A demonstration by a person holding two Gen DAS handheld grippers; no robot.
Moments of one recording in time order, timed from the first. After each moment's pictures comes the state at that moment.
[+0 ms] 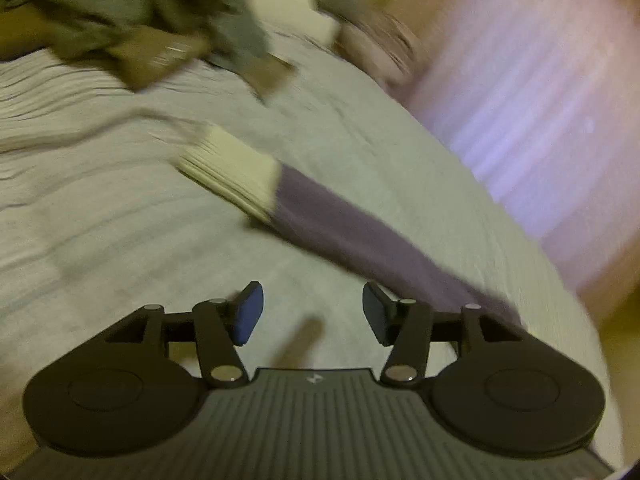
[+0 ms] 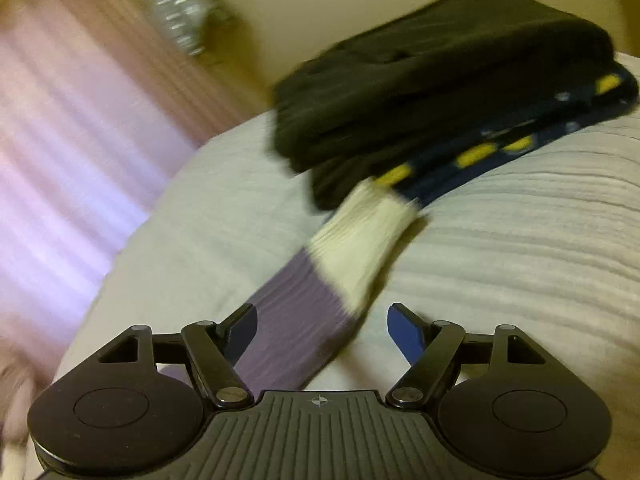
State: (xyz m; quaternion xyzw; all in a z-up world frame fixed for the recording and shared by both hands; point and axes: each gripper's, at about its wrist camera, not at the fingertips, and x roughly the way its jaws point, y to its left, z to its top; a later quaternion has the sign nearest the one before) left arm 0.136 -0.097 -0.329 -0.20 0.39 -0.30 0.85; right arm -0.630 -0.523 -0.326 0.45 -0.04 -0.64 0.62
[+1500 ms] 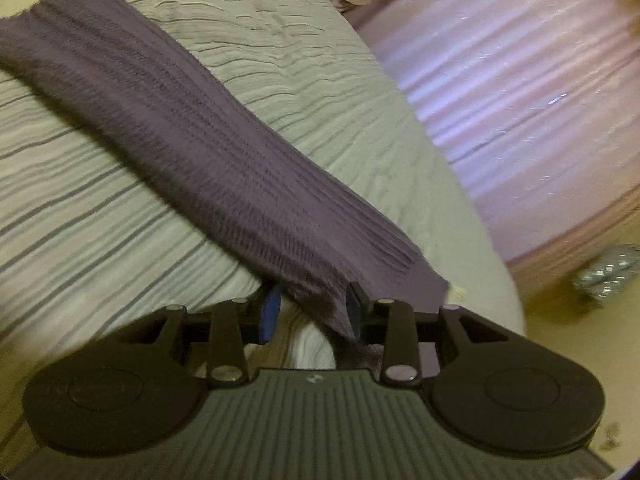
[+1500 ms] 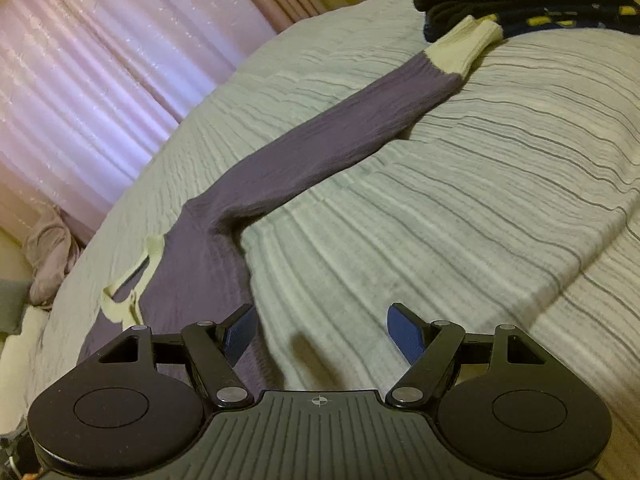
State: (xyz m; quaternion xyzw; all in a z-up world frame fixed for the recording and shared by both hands) left arm 0.106 -0.254 -0.368 -0.21 0.49 -0.39 0.75; right arm -0.489 -0.434 -0.320 0.48 0.08 -0.55 0.68
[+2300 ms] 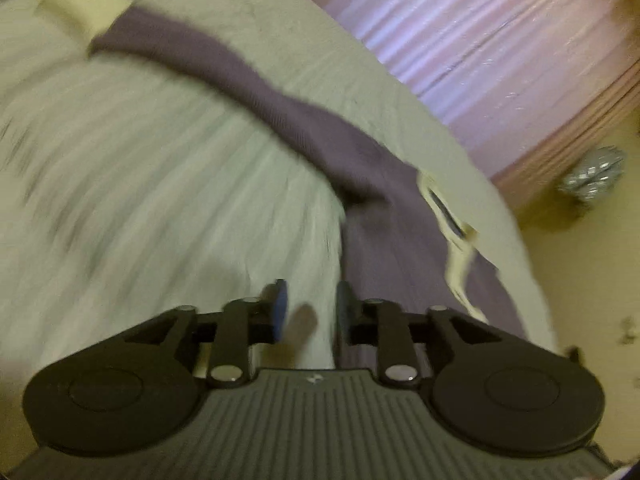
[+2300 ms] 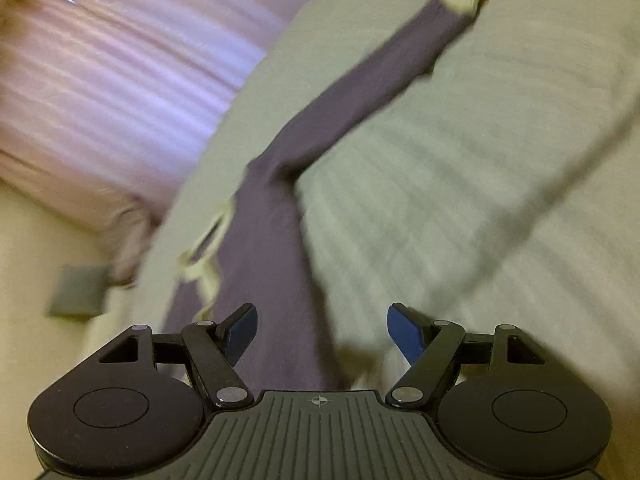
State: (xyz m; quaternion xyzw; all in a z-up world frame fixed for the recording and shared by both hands) left arm 0.009 -0.097 -0.354 -0.14 0.50 -0.48 0.71; right arm -0.529 -0.394 -0.331 0.56 0.05 -0.40 0.72
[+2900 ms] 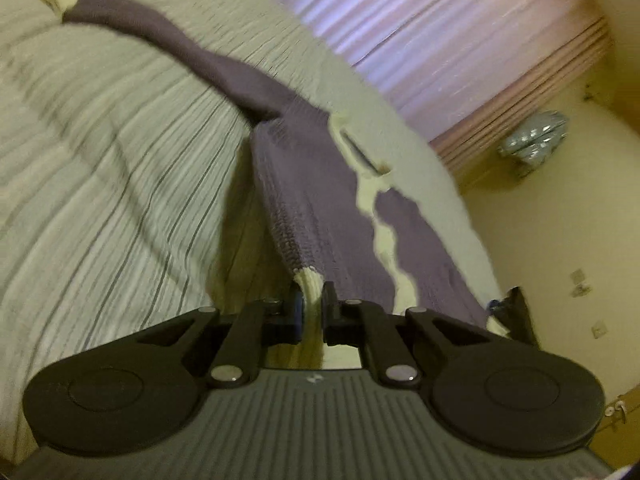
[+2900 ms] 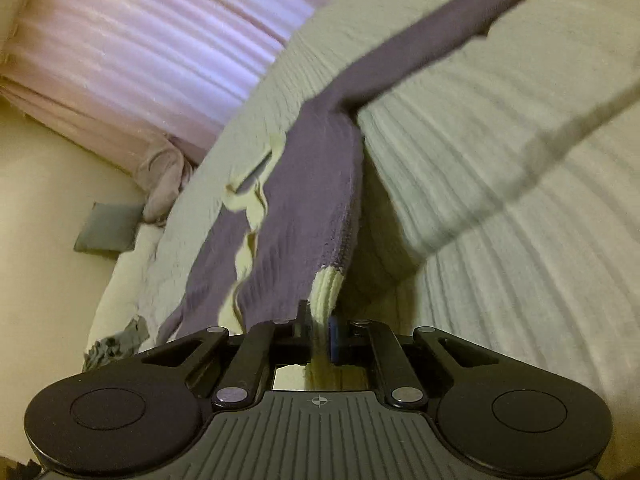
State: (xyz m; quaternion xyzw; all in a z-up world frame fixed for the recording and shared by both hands) left arm -0.070 -0.056 -0.308 -0.11 0.48 -0.55 0.67; right arm -0.515 -0.352 -0.303 0.54 0.10 -0.35 0.76
